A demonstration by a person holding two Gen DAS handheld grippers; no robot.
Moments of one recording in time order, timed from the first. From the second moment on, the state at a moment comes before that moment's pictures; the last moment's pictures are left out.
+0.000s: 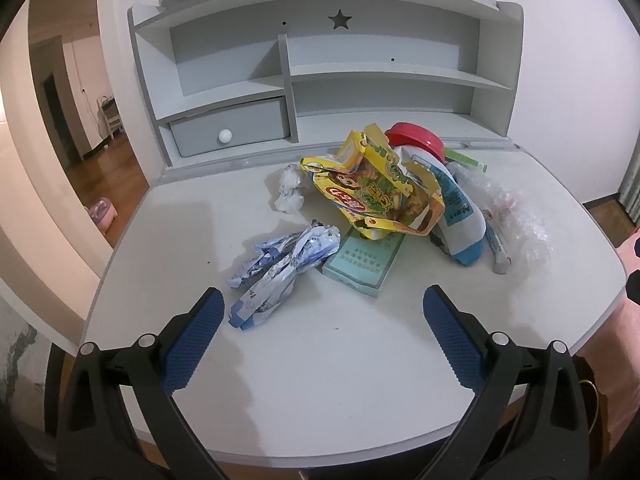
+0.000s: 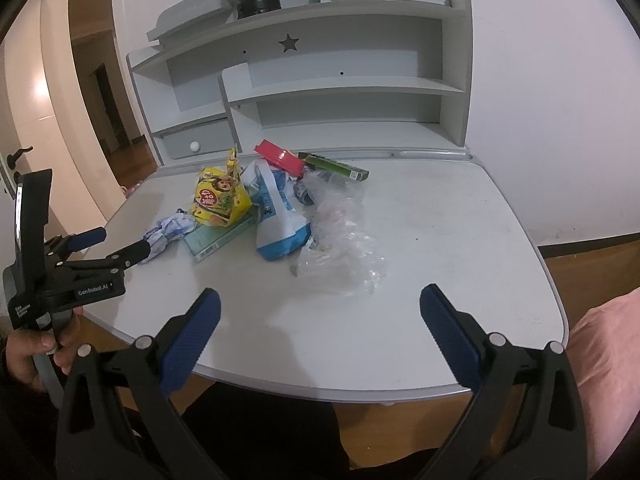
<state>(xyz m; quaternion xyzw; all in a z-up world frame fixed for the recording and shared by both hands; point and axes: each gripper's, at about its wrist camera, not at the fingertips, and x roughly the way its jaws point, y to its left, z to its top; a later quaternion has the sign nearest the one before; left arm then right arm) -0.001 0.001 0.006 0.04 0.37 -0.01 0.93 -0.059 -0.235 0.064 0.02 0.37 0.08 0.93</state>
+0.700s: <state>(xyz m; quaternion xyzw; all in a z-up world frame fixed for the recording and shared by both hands) -0.001 0.001 0.003 0.05 0.37 -0.01 0.93 -0.060 -0.232 0.065 0.01 0.37 0.09 0.92</state>
